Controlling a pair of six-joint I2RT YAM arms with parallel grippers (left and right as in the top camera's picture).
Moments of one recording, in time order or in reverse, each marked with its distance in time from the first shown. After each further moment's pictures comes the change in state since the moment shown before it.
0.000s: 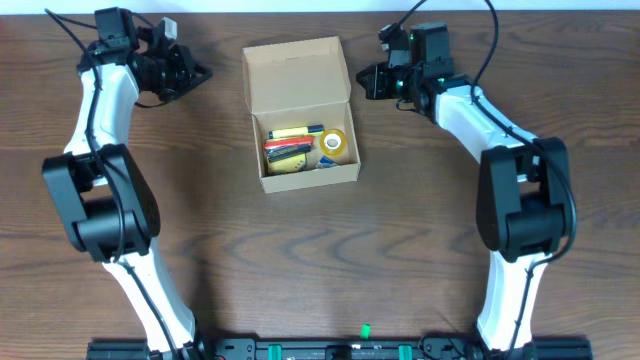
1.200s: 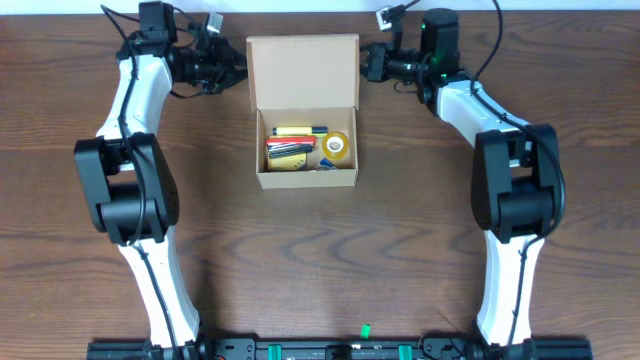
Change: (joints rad) left arm -0.114 0.075 0.103 -0.034 0.292 -0.059; right arm -0.048 0.111 0.100 0.327 -0.447 0.163
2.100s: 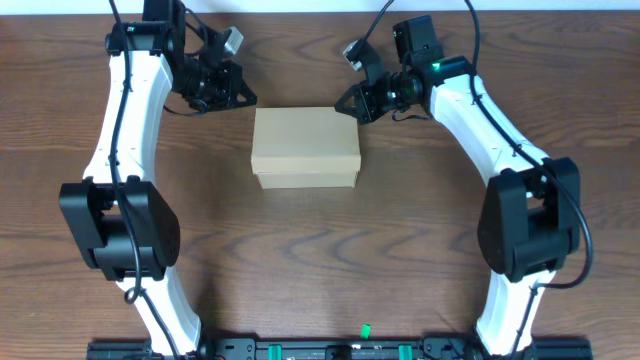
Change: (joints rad) left arm -0.080 -0.245 0.006 -0.547 -0.386 0.457; right arm 0.121 -0.249 0.020 -0.888 0.284 -0.607
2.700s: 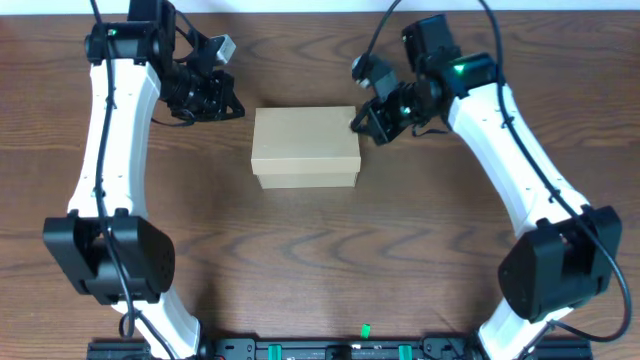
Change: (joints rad) left arm 0.000 -0.124 0.000 -0.147 -0.094 0.053; right arm 0.057 -0.193 -0.002 -0.351 0.139 -0.138
